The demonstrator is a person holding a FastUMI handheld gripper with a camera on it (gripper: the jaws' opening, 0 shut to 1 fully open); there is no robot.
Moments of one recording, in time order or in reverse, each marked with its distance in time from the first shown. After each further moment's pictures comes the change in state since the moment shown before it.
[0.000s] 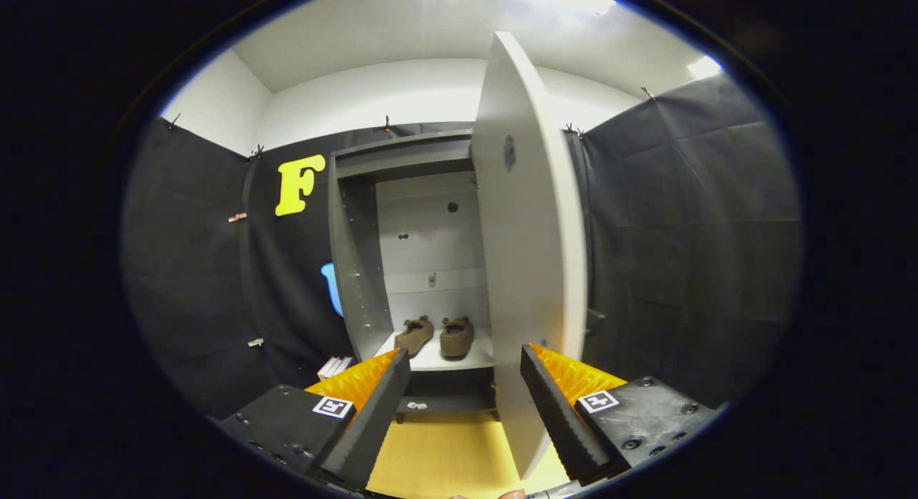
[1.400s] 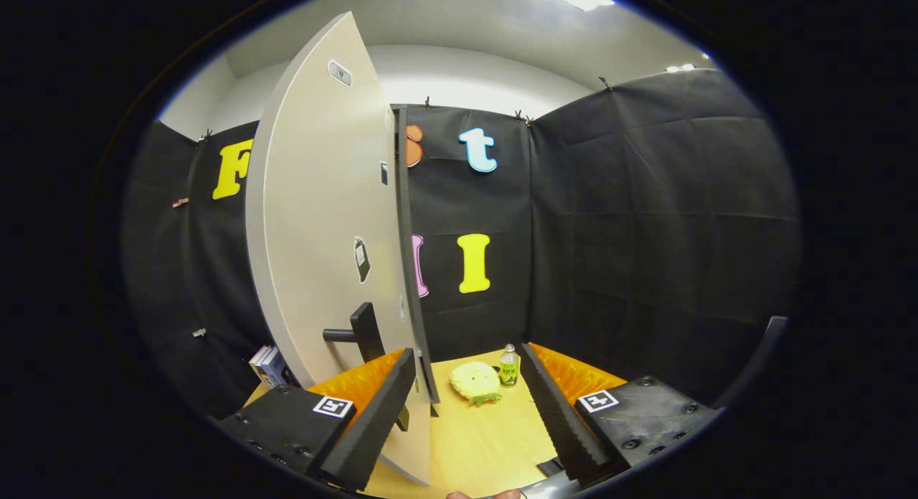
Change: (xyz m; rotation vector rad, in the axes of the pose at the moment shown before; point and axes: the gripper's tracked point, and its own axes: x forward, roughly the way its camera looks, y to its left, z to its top) arm 0.042 -0.077 -0.025 -0.021 0.059 -0.168
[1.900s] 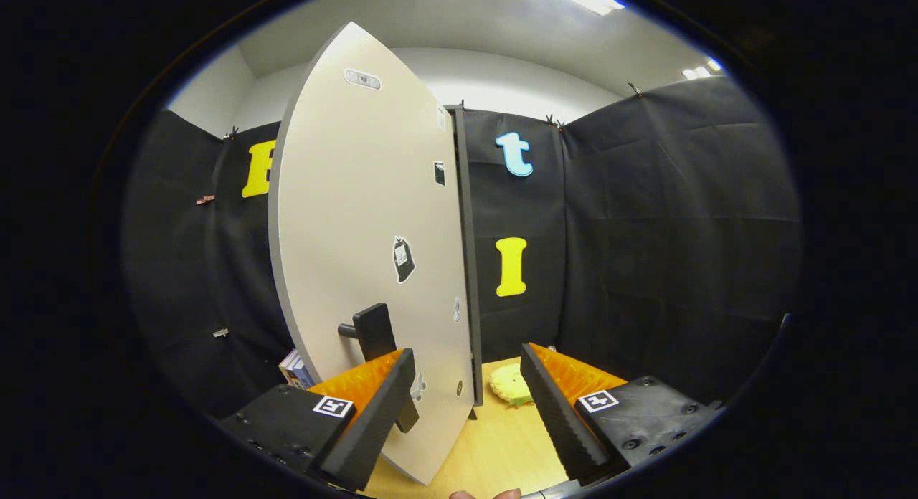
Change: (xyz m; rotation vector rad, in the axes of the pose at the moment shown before) arm 0.002 0.087 -0.010 -0.005 -0.017 0.087
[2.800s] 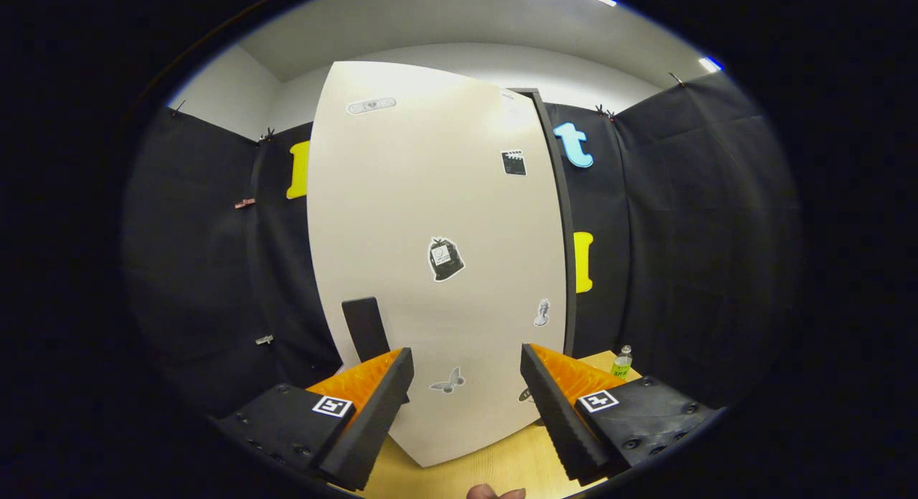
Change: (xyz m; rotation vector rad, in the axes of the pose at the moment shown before) arm 0.042 0.111 -0.010 0.025 0.021 0.186
